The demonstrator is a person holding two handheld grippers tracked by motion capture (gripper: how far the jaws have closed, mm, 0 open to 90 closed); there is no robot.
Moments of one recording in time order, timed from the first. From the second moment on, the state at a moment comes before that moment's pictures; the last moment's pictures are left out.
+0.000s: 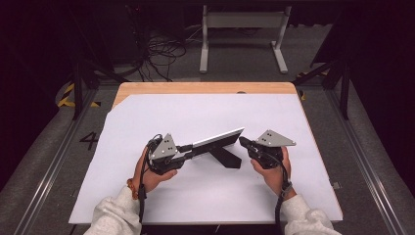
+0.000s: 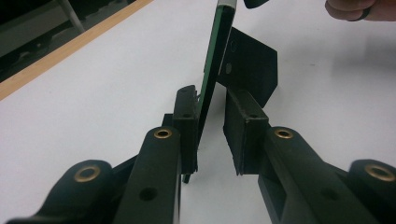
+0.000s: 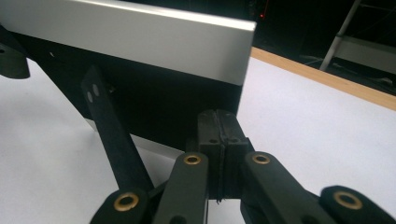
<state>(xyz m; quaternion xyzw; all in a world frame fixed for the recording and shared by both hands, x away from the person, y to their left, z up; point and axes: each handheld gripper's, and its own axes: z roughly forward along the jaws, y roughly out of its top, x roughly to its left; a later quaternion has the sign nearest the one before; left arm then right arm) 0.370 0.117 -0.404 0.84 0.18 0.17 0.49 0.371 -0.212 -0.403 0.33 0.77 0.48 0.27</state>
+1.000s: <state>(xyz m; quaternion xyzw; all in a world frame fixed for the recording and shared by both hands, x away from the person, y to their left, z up) 0.358 0.107 -0.404 0.85 0.15 0.15 0.48 0.380 -0.197 -0.403 0.33 0.77 0.49 0.26</state>
